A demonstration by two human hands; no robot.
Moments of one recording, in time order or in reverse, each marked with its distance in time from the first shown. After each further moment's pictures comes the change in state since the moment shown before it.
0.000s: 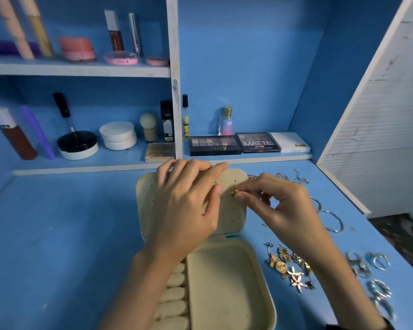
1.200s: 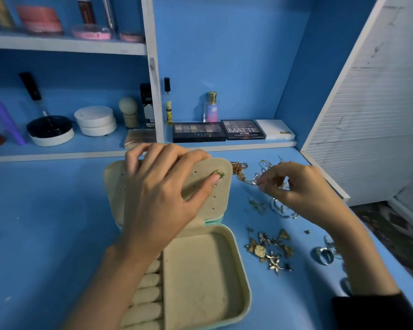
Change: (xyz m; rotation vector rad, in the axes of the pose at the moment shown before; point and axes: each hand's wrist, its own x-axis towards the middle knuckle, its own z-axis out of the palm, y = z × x) left_hand -0.001 0.012 -0.004 0.059 0.116 0.043; right_hand -0.006 0.042 -0.052 -0.233 -0.145 0.246
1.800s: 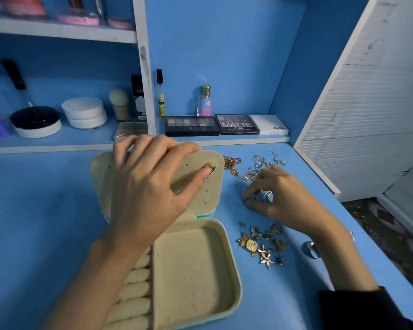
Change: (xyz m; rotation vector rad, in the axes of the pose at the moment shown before) left_hand -0.001 -0.002 0.002 -0.004 0.023 0.004; right_hand -0.005 0.014 0.019 -0.235 -0.127 -0.095
